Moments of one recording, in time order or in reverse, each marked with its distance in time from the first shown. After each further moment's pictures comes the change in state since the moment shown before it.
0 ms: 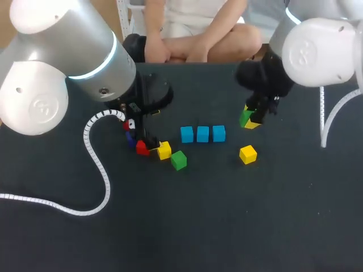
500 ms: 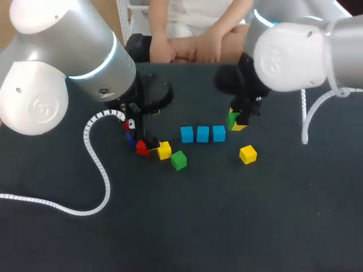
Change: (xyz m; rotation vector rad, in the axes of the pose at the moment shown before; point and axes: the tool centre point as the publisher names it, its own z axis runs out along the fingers) left arm 0.000 0.000 0.000 0.000 0.000 0.000; right arm -0.031 0.005 0.008 -0.017 0.113 -0.077
